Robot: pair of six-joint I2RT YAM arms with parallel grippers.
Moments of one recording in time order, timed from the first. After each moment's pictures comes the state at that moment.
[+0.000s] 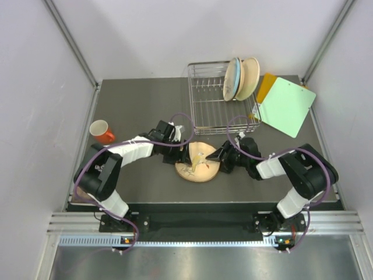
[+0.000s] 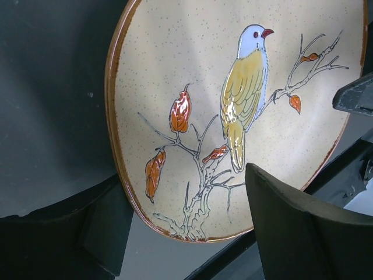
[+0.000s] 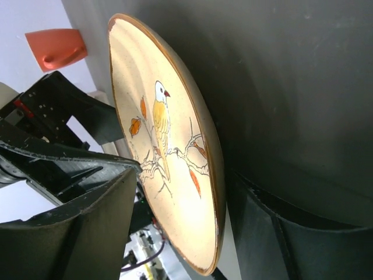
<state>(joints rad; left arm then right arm) -0.52 1.65 0.89 -0.30 0.43 -0.41 0.49 1.63 0.41 0.63 -0.47 1.24</state>
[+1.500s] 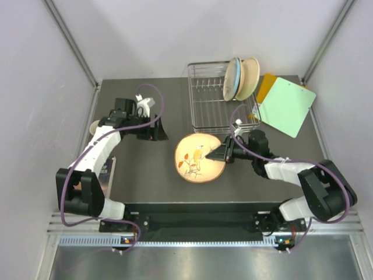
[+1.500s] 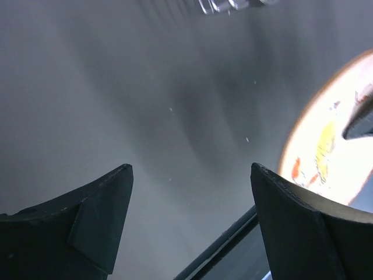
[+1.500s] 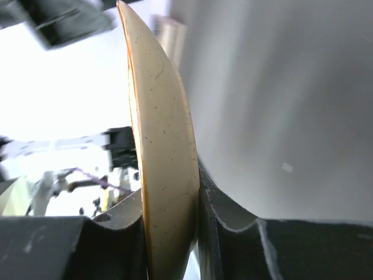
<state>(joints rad) -0.15 1.42 1.10 -0.61 0.61 -0.08 0.45 1.39 0.43 0.64 -0.77 1.03</state>
